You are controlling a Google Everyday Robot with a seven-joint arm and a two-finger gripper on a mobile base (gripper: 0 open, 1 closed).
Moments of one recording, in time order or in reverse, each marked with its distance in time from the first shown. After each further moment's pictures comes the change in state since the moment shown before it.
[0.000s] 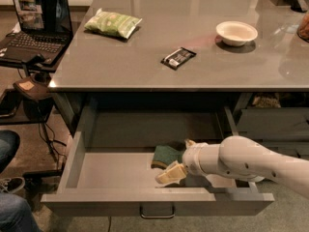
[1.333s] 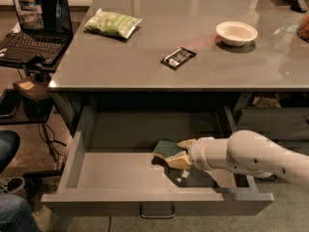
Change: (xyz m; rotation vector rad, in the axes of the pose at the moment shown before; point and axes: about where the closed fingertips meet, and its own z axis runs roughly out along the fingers) arm -0.010 -0.016 -0.016 0.011 -0.027 -0.014
